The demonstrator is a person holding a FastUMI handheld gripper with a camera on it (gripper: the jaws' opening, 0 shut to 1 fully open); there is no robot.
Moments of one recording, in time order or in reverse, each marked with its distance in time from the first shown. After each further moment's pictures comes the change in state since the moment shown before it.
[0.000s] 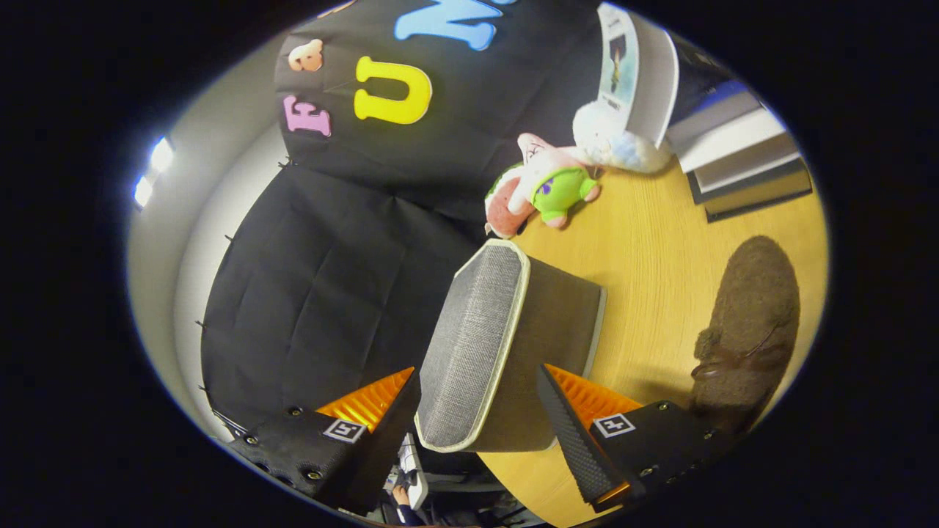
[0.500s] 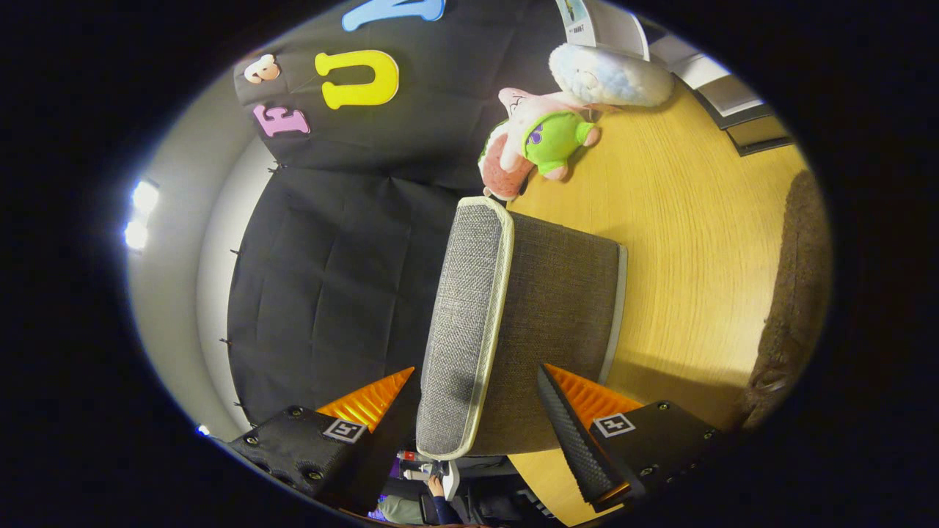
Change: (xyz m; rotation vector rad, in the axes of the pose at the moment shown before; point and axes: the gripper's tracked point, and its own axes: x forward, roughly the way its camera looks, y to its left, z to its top) arm 0.041 -0.017 -0.015 0.100 0.109 0.068
